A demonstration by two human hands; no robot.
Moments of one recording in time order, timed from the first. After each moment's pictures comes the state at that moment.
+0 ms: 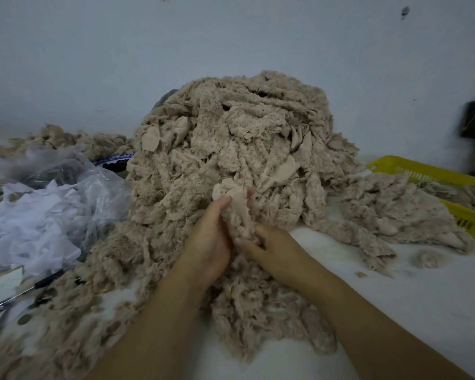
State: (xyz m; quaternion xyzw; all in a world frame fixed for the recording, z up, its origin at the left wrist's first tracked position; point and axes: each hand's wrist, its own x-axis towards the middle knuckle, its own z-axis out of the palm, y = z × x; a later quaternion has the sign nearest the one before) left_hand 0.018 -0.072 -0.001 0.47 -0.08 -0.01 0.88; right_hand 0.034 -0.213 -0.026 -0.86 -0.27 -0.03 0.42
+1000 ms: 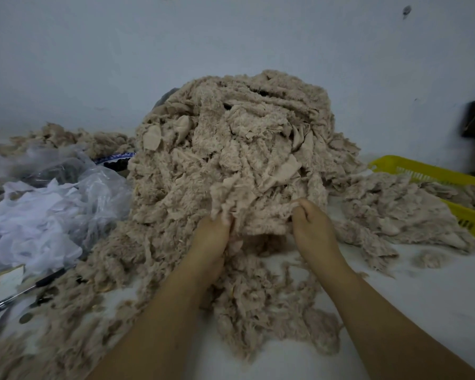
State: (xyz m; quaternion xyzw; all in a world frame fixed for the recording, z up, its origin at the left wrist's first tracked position) left_hand 0.015 -0.075 0.001 0.64 0.15 0.06 0.75; right_hand 0.050 -0.239 -0.016 -0.84 -0.07 -0.15 0.52
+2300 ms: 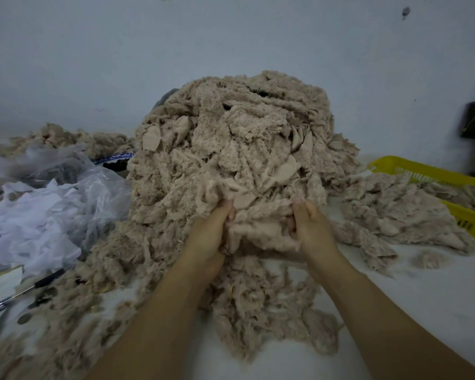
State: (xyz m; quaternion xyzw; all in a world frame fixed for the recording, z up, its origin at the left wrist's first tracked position) left_hand 0.017 -0.069 0.000 0.55 0.07 0.02 0.83; right_hand 0.052 -0.239 -0.013 -0.74 -0.01 -0.09 0.67
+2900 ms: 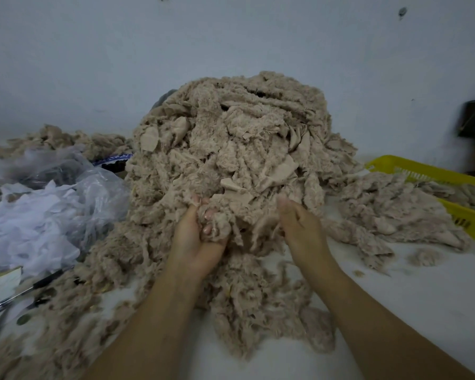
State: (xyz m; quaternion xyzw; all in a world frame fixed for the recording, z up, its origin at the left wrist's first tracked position) left_hand 0.025 -0.058 -0.003 0.29 0.07 0.00 0.96; right_hand 0.036 -0.233 -0.019 -0.77 -0.14 -0.16 0.60
